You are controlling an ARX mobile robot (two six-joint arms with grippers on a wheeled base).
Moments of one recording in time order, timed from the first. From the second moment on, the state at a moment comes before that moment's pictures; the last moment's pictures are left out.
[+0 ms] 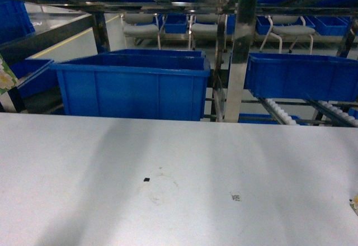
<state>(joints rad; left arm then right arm) -0.18 0.93 0.32 0.83 -0.30 0.11 -0.30 1.93 0.28 1.29 -0.35 0.01</state>
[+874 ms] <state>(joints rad) -0.18 0.93 0.32 0.83 -0.30 0.11 -0.27 1.17 0.08 1.15 -0.16 0.04</state>
